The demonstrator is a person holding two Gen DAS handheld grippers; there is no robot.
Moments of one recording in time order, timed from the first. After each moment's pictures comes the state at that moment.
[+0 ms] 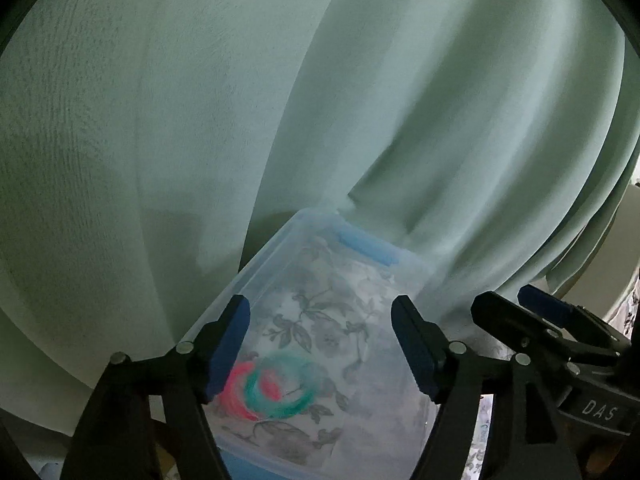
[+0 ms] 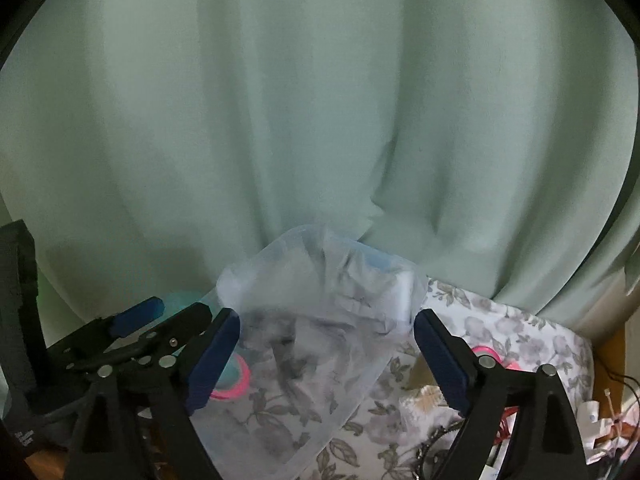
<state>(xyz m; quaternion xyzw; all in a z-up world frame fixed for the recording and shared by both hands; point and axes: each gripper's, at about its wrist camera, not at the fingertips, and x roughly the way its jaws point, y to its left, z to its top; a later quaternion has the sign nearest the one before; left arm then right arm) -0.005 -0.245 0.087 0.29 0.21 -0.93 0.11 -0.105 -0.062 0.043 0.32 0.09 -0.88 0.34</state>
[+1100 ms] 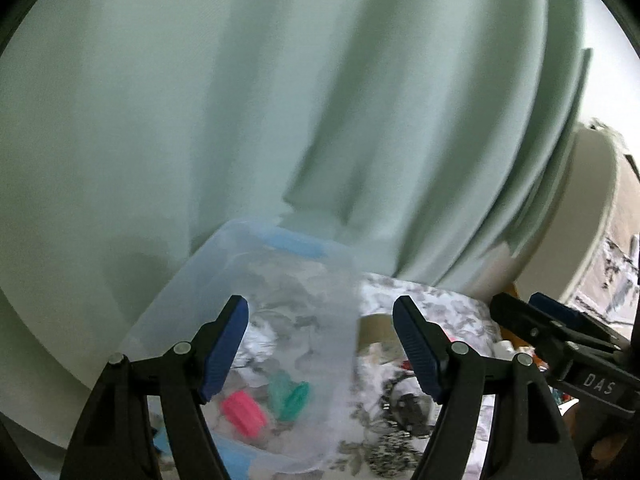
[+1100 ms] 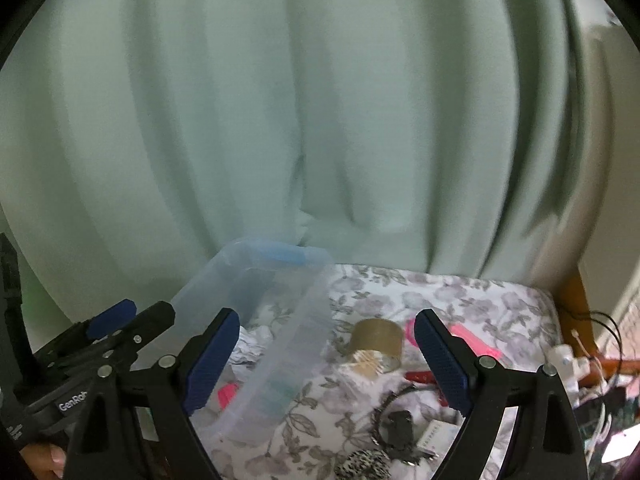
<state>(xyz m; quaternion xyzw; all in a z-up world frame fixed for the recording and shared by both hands) 0.025 -0.130 0.099 0.27 0.13 -0.95 0.05 -0.048 0.045 0.099 0.31 0.01 -0.92 0.26</state>
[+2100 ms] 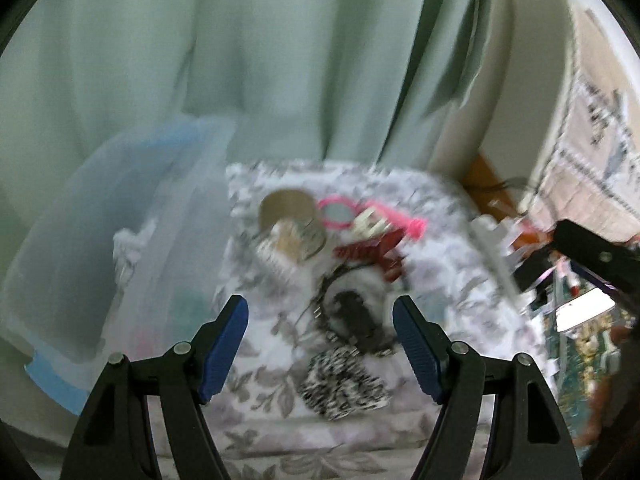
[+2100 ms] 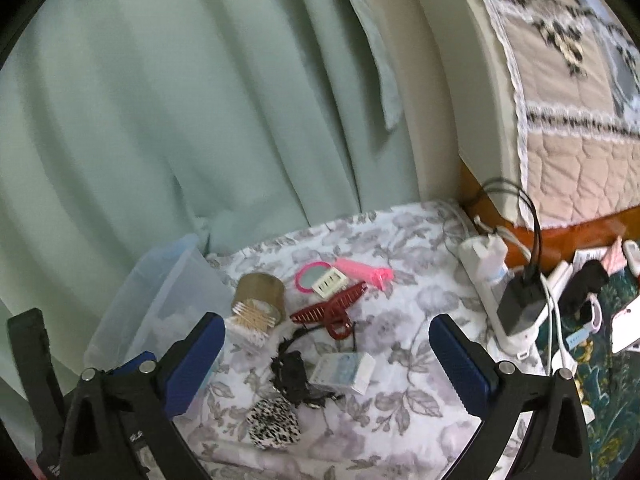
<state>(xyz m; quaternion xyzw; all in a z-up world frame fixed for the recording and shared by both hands) 0.001 -0.007 -0.009 0.41 0.03 -0.91 -0.01 -0.036 0.220 0.018 0.35 -0.13 -0.92 0.15</state>
